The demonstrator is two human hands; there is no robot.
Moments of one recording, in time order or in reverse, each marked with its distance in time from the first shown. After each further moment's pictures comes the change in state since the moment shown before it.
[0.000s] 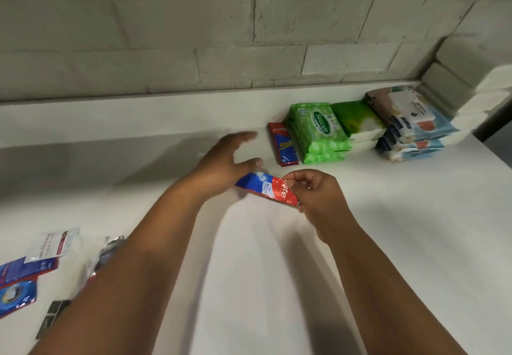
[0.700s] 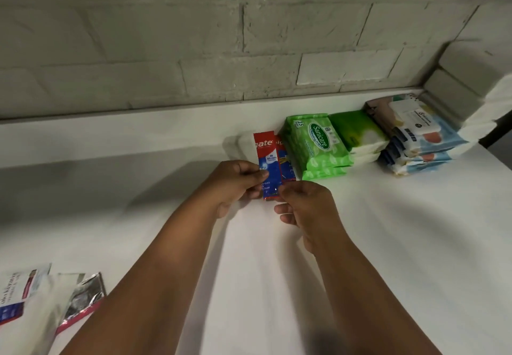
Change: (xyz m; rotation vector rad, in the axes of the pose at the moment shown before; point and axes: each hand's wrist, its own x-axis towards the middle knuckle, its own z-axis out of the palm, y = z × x) left_hand 0.044 -0.009 0.036 -0.591 -0.124 -0.369; right_hand 0.034 -0.001 0.013 0.245 0.061 0.193
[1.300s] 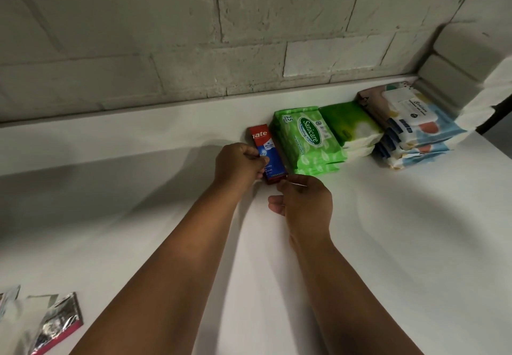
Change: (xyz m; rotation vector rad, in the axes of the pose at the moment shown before) left_hand 0.050 0.002 0.036 0.149 0.288 0.182; right_hand 0.020 0.013 0.005 0.170 0.250 -0.083
